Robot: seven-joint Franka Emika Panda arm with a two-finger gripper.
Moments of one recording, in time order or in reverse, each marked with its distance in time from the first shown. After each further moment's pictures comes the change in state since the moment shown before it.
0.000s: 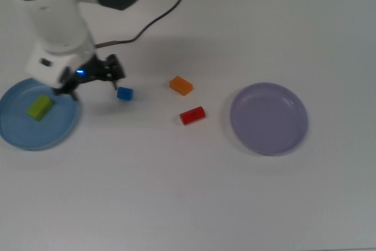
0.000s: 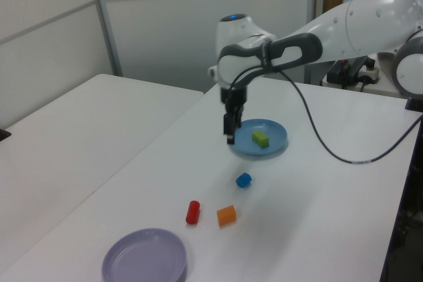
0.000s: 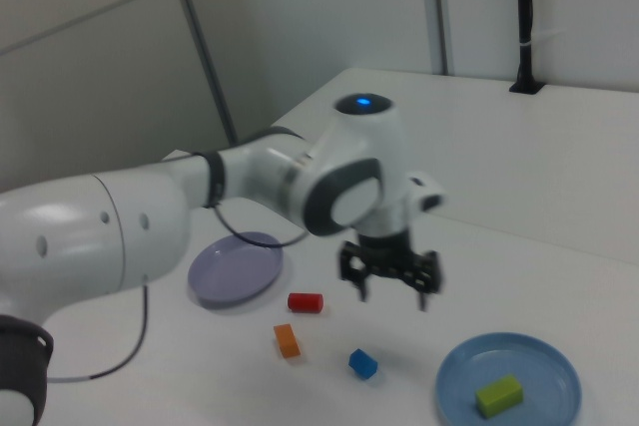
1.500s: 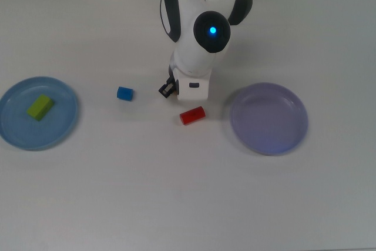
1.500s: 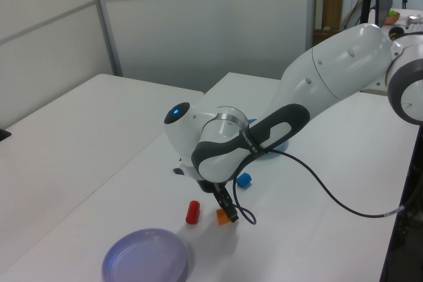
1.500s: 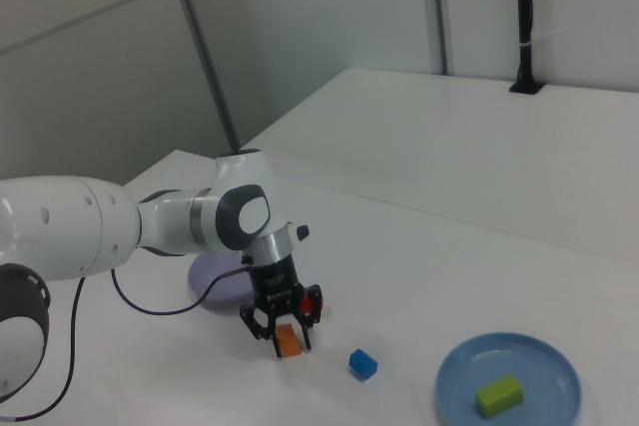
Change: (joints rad) arm 0.326 0.040 0.010 -0.195 -0.232 -0.019 -0.100
